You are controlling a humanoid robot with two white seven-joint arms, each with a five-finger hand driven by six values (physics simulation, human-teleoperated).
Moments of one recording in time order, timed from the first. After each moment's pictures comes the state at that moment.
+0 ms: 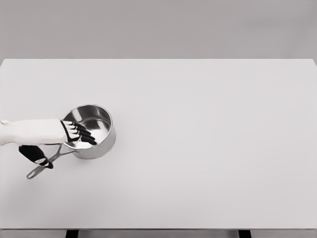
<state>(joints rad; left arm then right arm) -0.62 1.21 -0.88 -1.72 0.05 -0.61 -0.55 0.02 0.00 0.61 -0.08 0.16 -0.05 0.37</state>
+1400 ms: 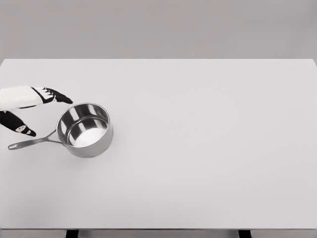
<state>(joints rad) -0.65 1.20 -0.78 -1.52 0.14 -0.61 -0.55 0.02 0.00 0.61 -0.08 0.16 -0.05 0.37</state>
